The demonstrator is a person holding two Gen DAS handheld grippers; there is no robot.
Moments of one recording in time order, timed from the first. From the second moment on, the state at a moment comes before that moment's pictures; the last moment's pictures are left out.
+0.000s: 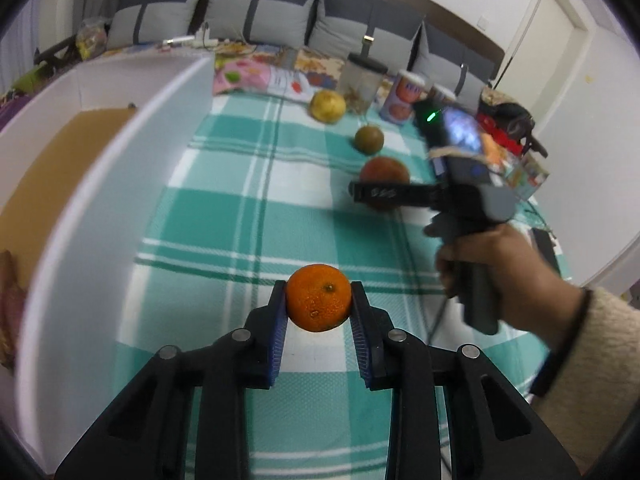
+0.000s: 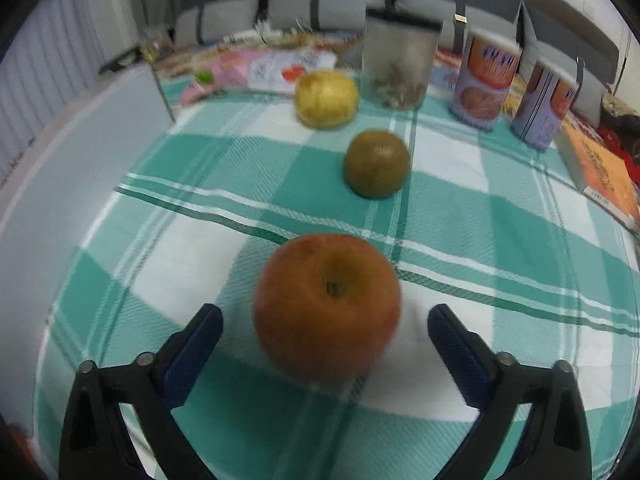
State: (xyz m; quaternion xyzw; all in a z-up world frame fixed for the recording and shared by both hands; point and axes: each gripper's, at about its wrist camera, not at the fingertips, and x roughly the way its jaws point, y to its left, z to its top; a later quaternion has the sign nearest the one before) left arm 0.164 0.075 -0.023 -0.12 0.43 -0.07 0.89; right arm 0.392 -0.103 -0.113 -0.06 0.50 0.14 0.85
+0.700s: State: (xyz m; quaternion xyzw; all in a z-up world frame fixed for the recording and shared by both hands) left arm 0.162 0.306 0.009 -0.20 0.47 0.08 0.85; right arm 0.274 0.148 0.034 -0.04 0.43 0.46 0.77
